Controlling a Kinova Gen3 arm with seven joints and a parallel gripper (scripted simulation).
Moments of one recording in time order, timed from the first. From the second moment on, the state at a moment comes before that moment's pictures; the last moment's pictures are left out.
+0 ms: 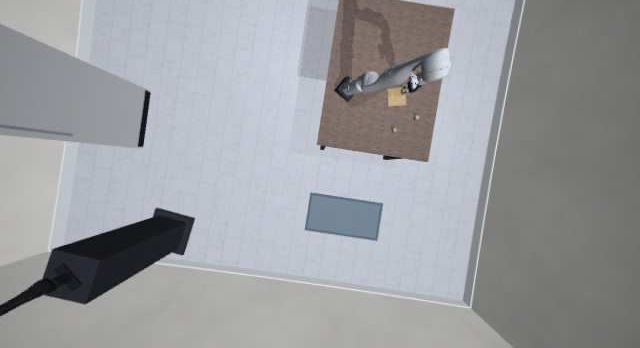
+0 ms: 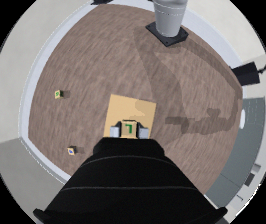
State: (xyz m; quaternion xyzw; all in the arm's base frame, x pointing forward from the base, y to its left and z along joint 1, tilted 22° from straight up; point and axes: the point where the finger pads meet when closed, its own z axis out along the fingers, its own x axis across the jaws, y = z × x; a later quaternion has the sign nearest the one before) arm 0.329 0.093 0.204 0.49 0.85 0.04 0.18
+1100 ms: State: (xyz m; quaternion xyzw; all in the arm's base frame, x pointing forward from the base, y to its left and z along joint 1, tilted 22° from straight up) arm 0.328 0.101 0.203 0.60 0.78 0.06 0.18
